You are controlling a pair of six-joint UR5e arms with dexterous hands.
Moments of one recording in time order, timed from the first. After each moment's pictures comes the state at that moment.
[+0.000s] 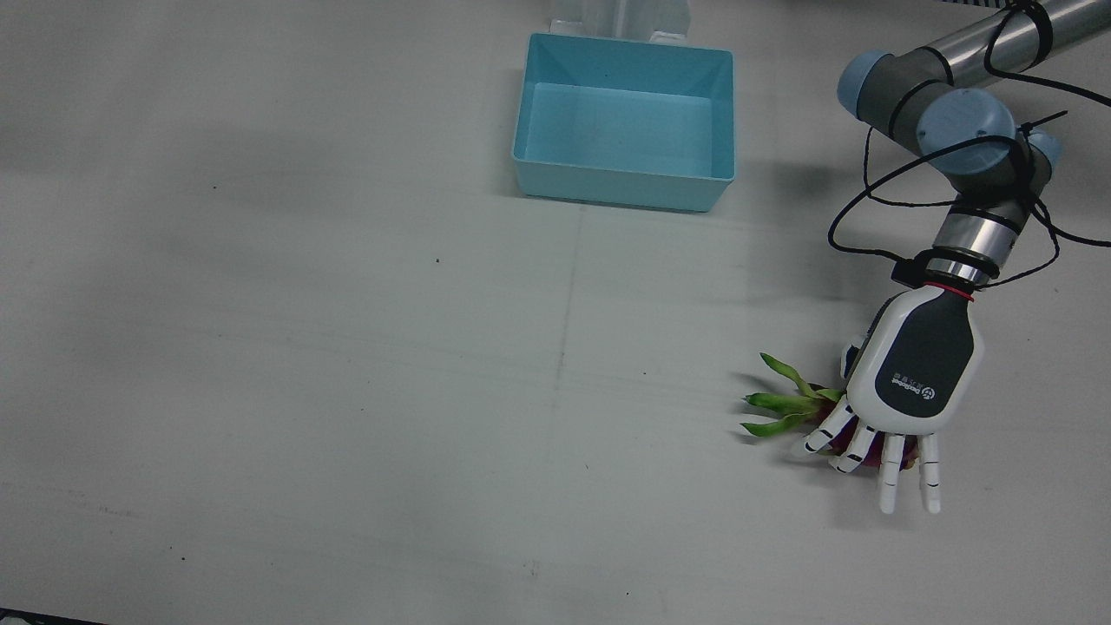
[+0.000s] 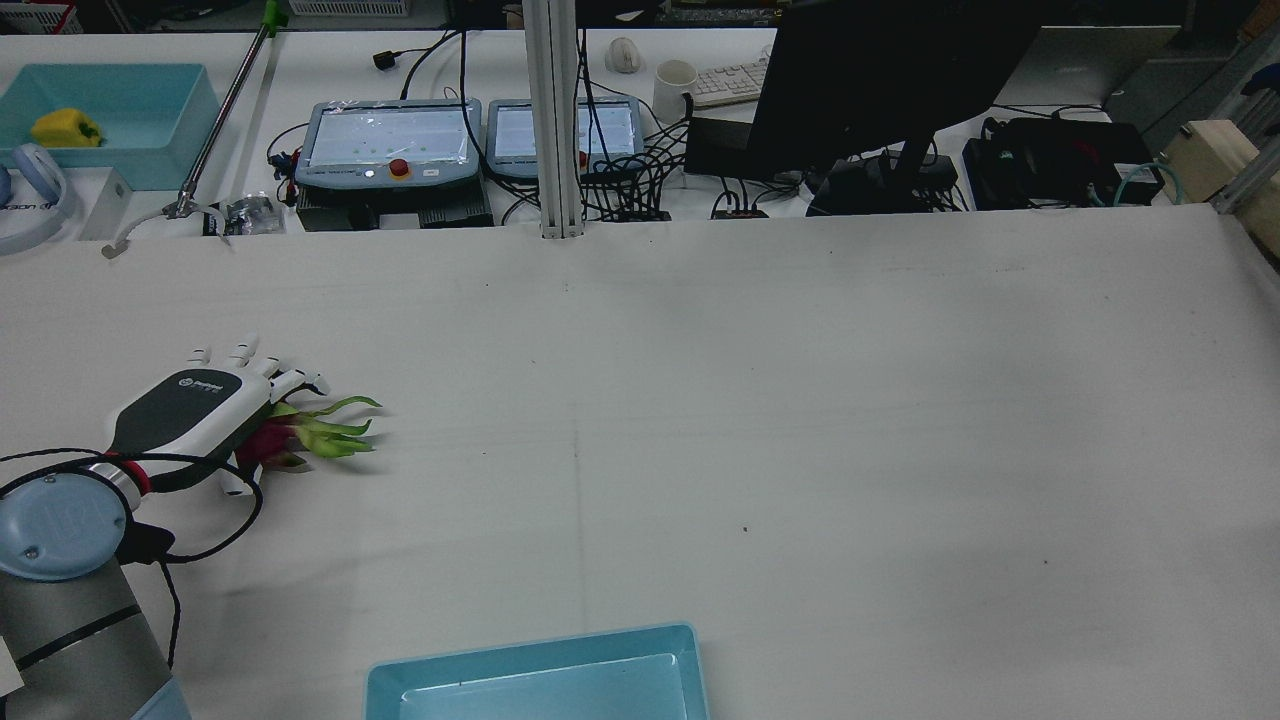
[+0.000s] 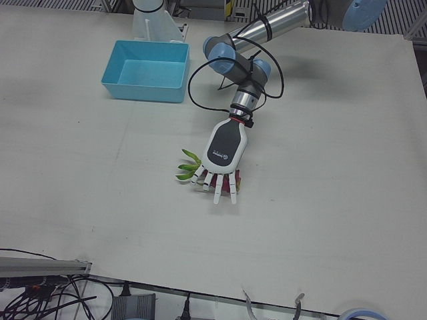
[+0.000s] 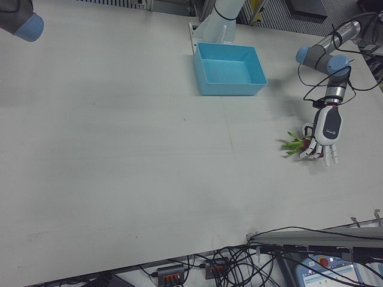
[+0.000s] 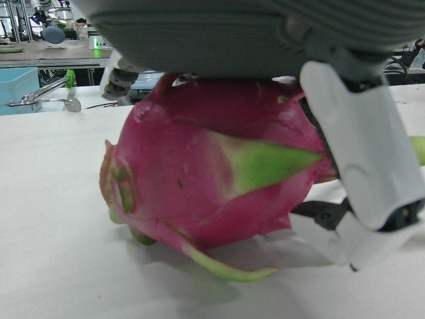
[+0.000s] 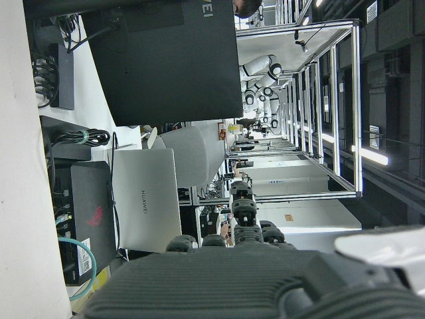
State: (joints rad) left arm -0.65 -1.90 -1.74 0.62 1.16 1.56; right arm 1.51 -1.56 1.56 -3.31 -1.48 0.12
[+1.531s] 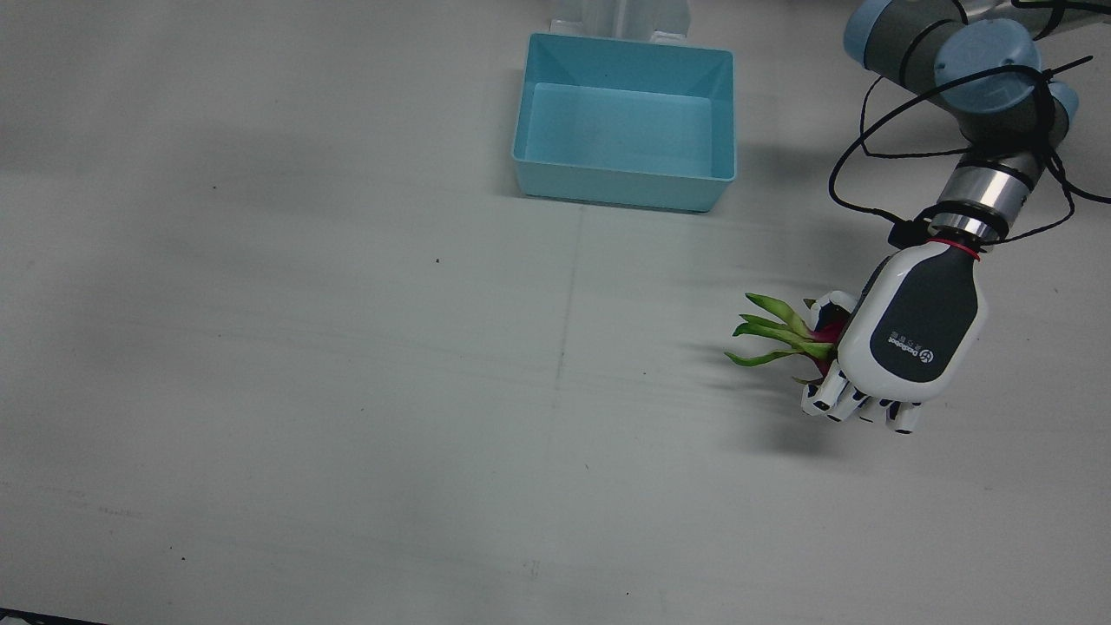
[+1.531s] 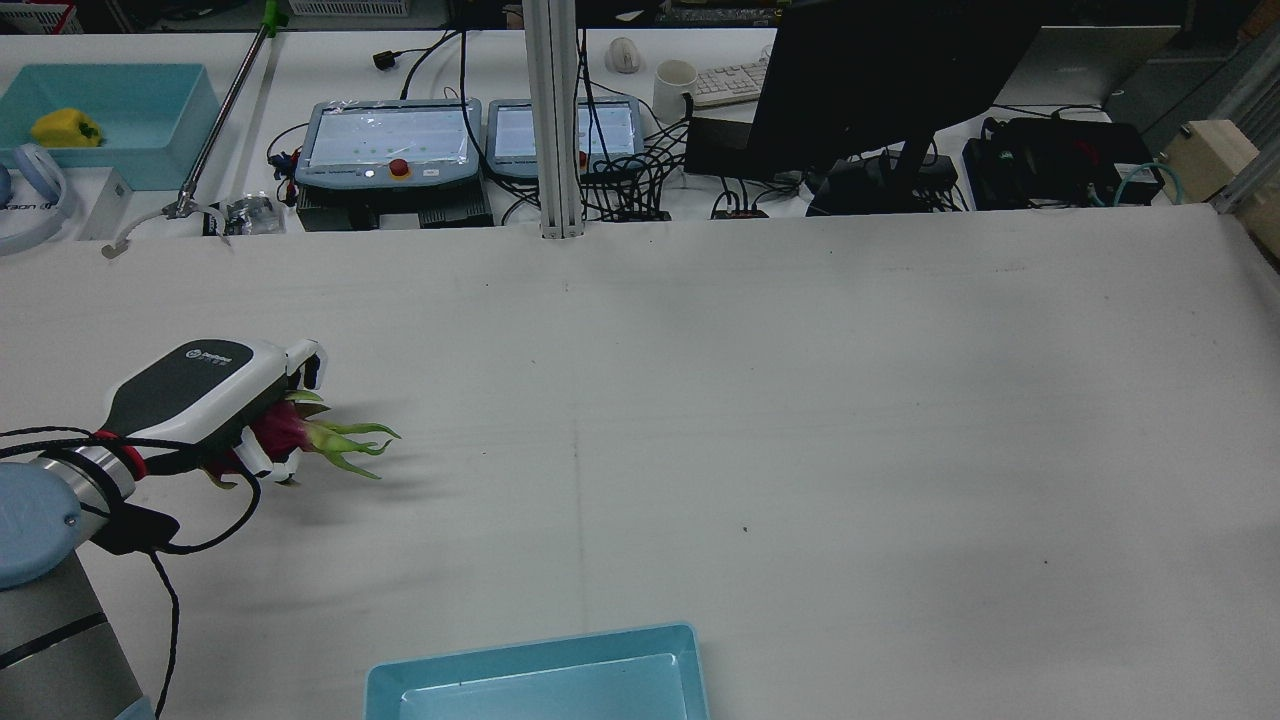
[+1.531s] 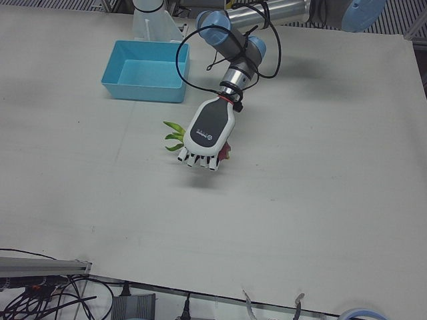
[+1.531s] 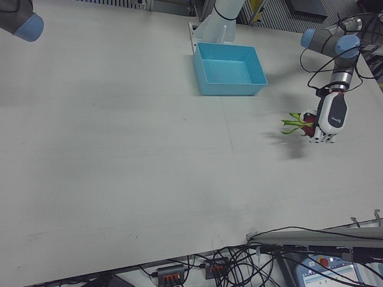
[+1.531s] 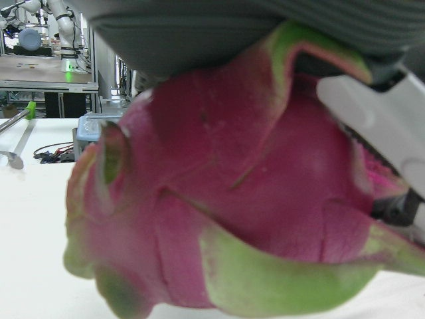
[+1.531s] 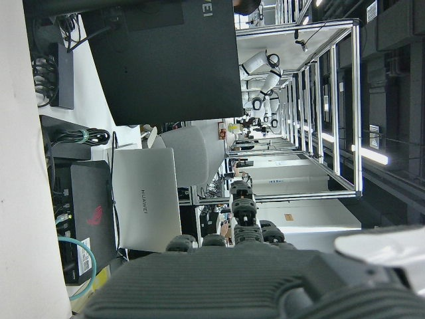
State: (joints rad) left arm -0.65 -1.91 -1.95 0.71 1.17 1.56; right arm 1.51 -1.56 1.56 -3.31 -1.48 0.12
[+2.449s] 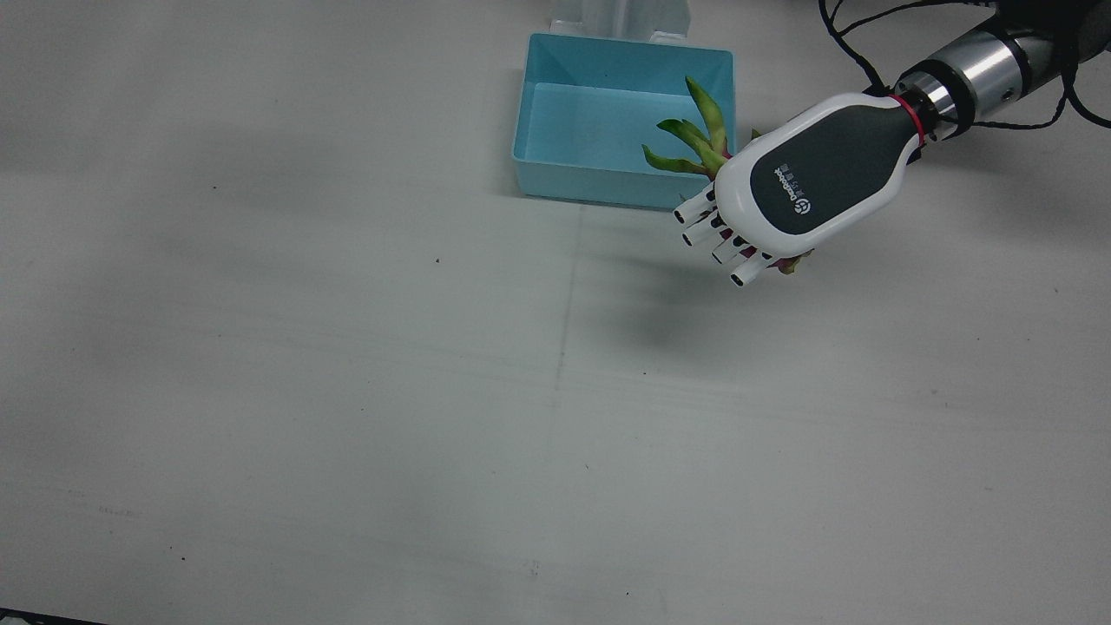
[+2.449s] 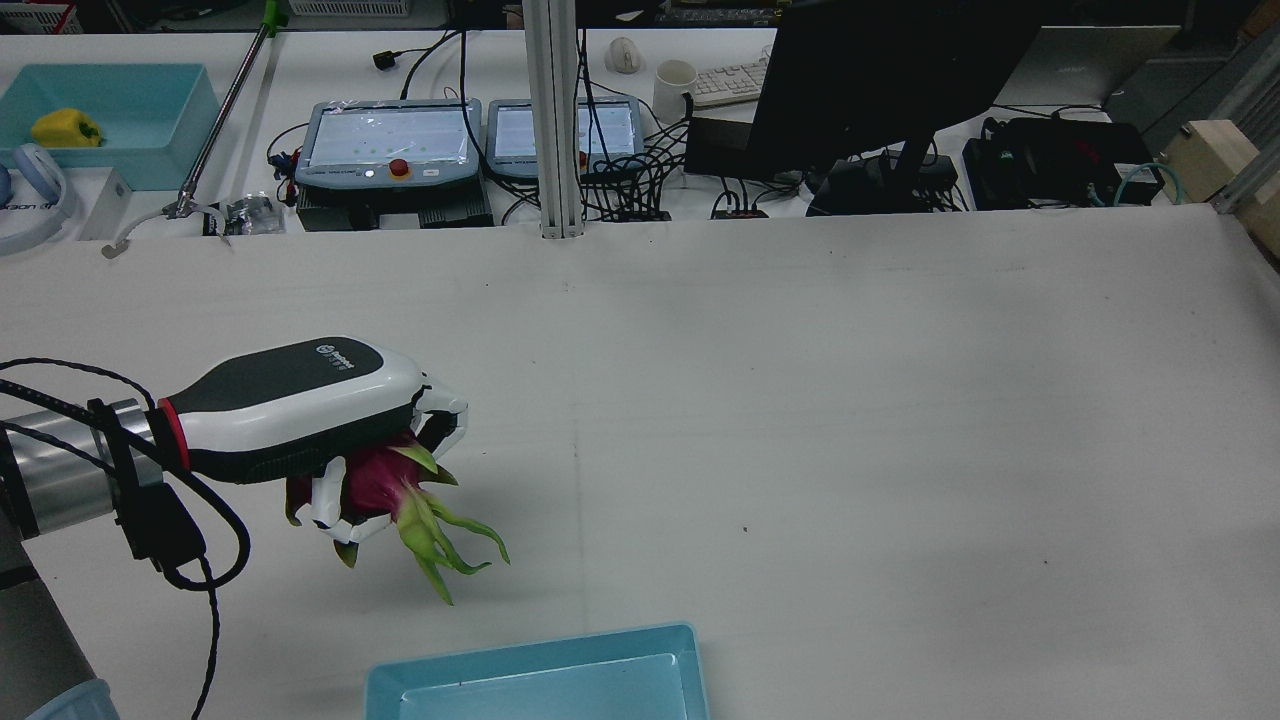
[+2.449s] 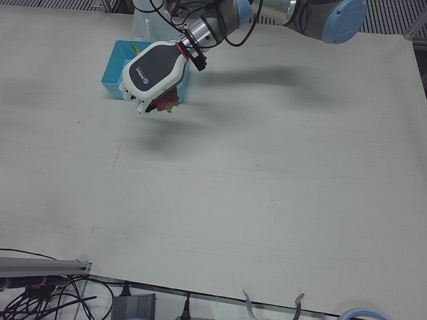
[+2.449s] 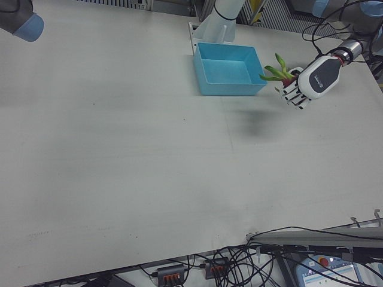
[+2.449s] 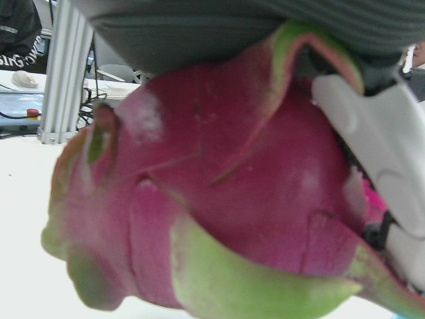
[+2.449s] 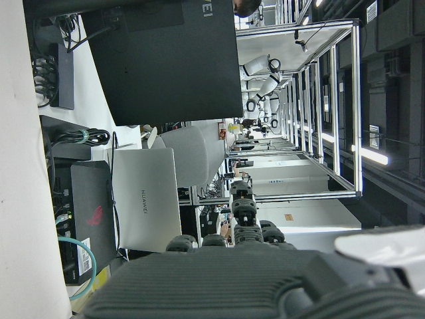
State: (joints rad) left arm -0.71 -2.10 -2.17 0.86 1.71 1.54; right arm 1.51 -1.56 1.56 -3.31 -1.48 0.12
